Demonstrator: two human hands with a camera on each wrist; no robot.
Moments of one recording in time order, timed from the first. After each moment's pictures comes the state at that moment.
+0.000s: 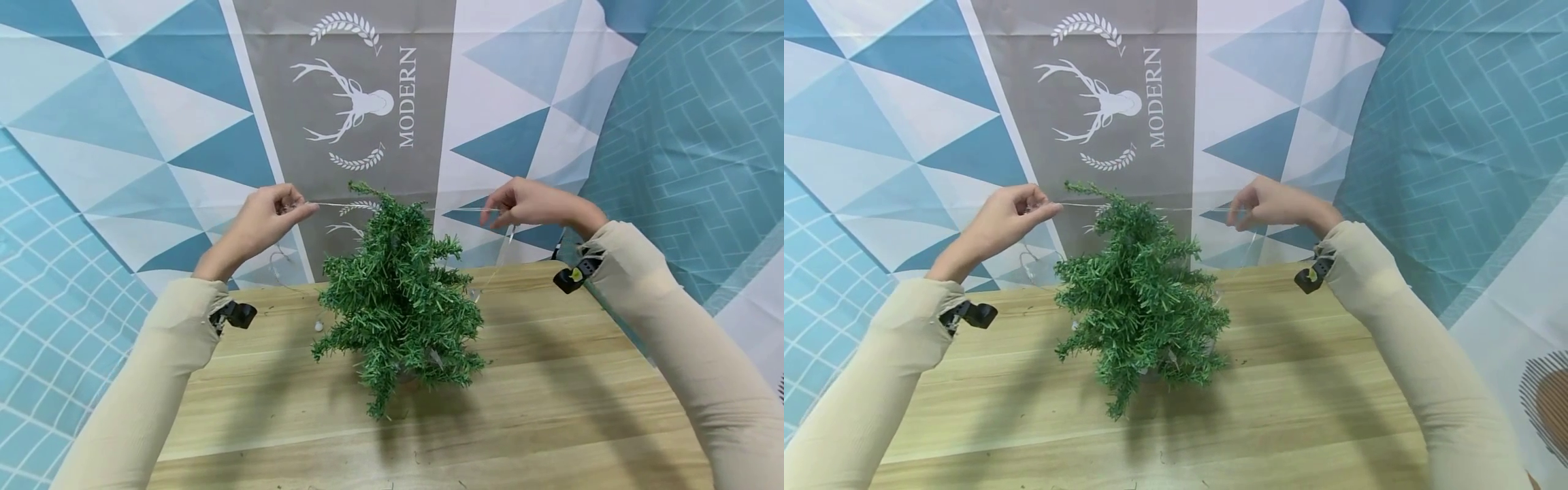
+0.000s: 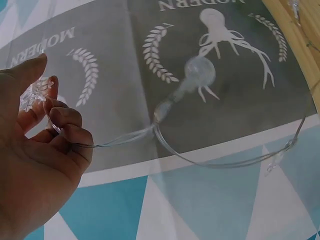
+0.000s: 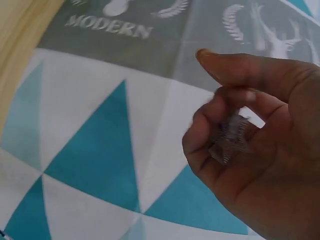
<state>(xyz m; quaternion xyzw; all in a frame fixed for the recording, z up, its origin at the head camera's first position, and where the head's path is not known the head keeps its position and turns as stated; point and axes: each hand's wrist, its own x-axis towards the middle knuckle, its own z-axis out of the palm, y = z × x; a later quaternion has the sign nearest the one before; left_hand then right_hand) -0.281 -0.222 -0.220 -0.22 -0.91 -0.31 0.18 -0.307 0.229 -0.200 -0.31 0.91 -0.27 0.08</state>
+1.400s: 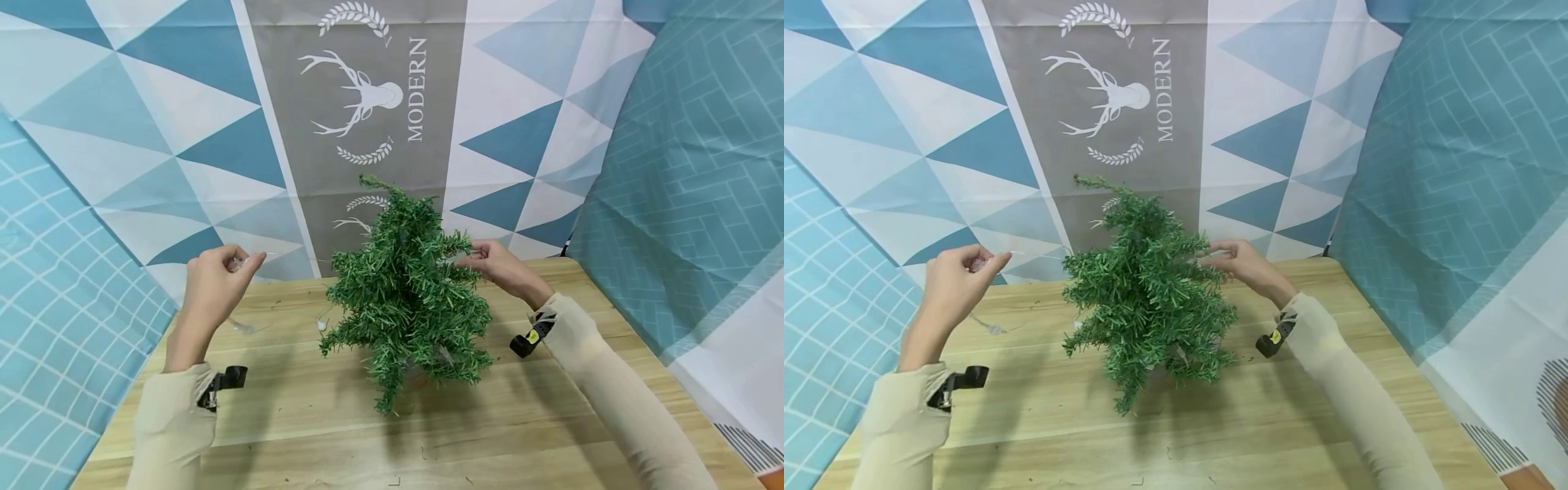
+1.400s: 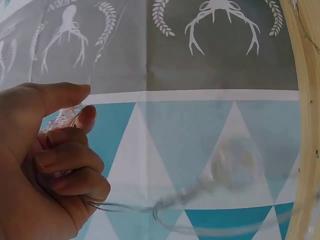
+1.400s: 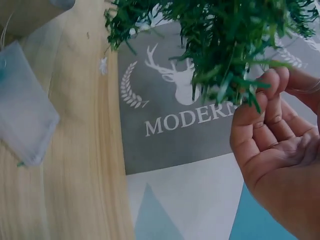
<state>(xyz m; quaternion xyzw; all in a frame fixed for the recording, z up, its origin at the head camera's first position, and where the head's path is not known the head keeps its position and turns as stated) -0.205 -0.276 -0.291 -0.07 -0.92 -0.26 0.30 -0.307 0.185 -0.343 -0.20 0.76 -0.60 0.12</state>
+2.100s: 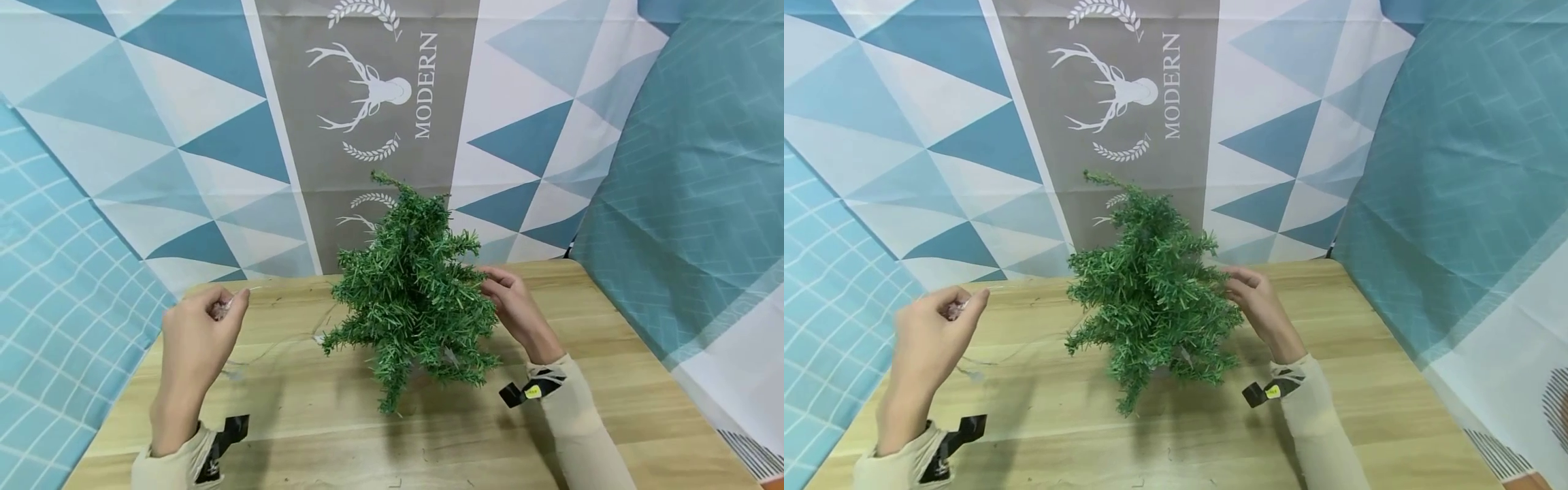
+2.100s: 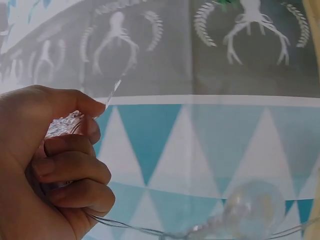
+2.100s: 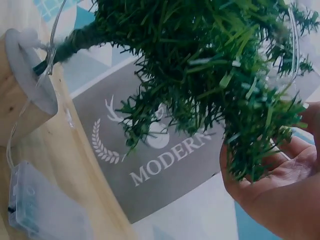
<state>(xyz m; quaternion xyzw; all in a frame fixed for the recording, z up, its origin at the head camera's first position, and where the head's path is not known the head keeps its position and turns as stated) -0.134 -0.264 -0.313 -0.02 -0.89 -0.27 0.36 -0.250 0.179 -0.381 -0.16 0.63 -0.76 0.05</state>
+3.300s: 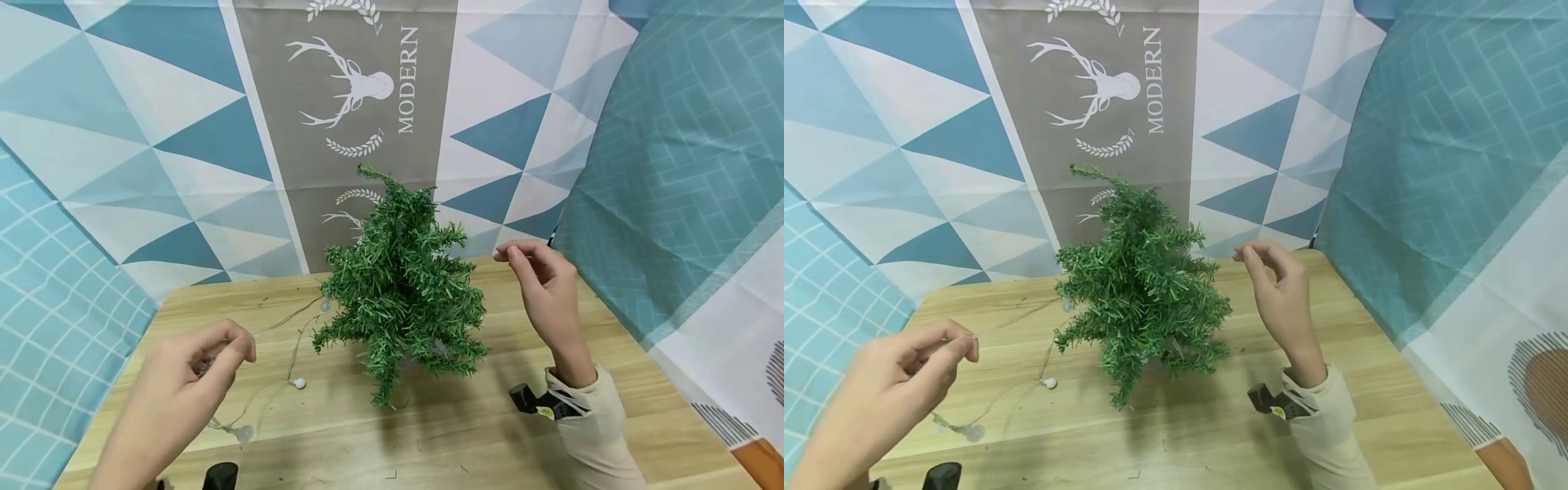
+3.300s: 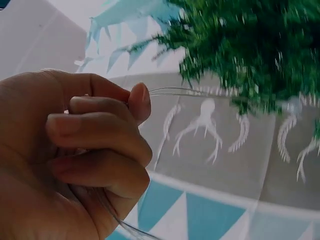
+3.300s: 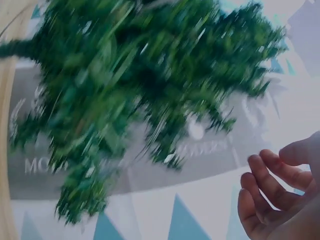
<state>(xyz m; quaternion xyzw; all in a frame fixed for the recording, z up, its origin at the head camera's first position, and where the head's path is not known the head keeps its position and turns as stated) -0.061 -0.232 -0.268 -0.13 -0.92 -0.33 0.19 -0.174 0.179 -0.311 -0.23 0.72 -0.56 -0.34</state>
